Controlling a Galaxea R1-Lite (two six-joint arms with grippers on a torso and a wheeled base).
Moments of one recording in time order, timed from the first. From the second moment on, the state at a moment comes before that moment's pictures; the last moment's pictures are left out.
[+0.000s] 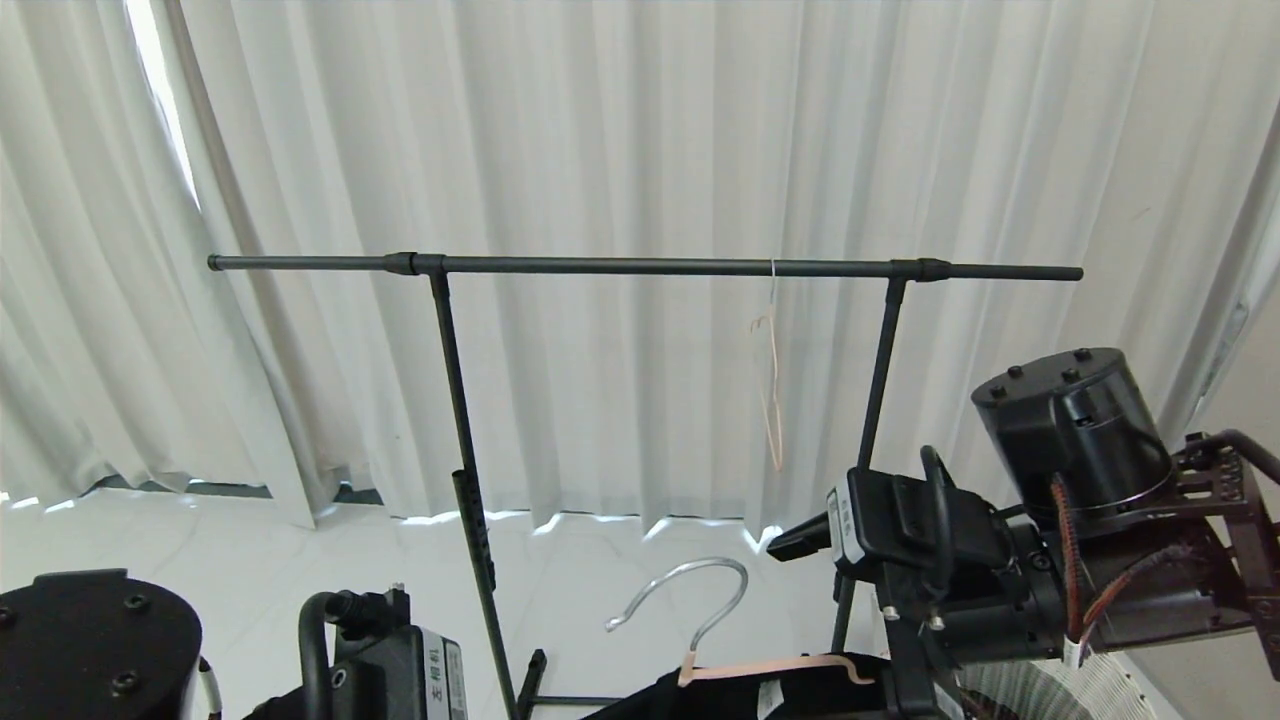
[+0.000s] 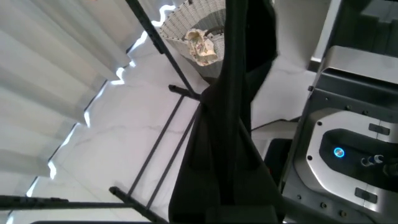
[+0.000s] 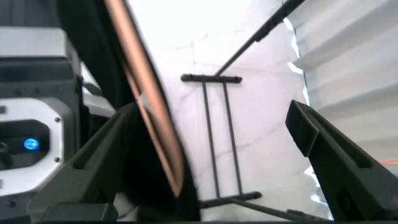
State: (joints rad) left arm -0.88 1.22 -0.40 -0.31 -0.20 0.29; right arm 0.84 1.57 -0.88 -0.03 0.42 -0.52
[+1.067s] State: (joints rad) left arm -0.89 1.25 -0.41 -0.35 -0.19 0.29; right arm 0.86 1.59 -0.88 0.03 0.40 -0.61
